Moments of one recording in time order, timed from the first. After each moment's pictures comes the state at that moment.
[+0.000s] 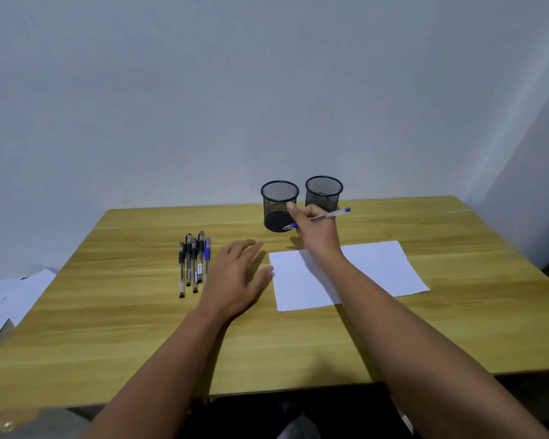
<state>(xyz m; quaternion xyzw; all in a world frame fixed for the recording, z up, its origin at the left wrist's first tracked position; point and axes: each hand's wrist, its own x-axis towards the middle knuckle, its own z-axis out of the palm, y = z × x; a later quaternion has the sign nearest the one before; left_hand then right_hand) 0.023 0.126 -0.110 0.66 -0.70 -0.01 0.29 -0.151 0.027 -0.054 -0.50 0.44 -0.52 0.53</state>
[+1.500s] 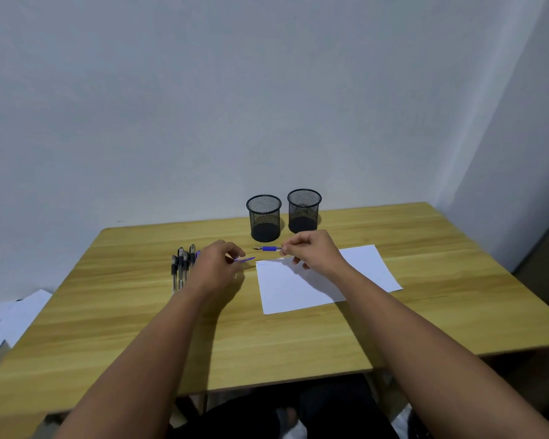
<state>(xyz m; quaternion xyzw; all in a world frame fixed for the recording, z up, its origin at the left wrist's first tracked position) 0.026 0.111 -0.059 0.69 -0.62 -0.16 0.33 -0.211 0.045 -0.048 -0.65 0.47 -0.36 0.48</state>
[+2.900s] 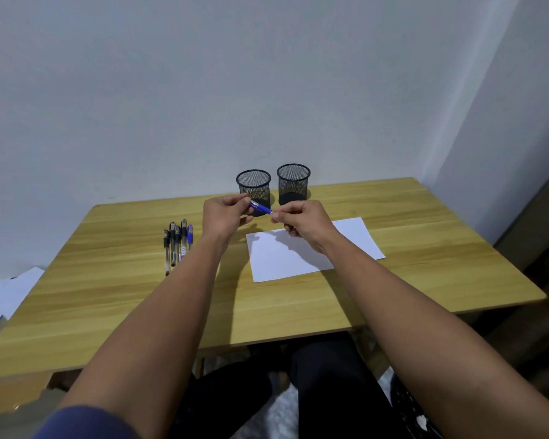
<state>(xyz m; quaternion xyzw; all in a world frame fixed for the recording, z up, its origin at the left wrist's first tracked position) -0.034 0.103 -0.015 0.58 -0.38 -0.39 0.60 -0.218 0.059 -0.040 -0.58 0.43 -0.40 0.56</state>
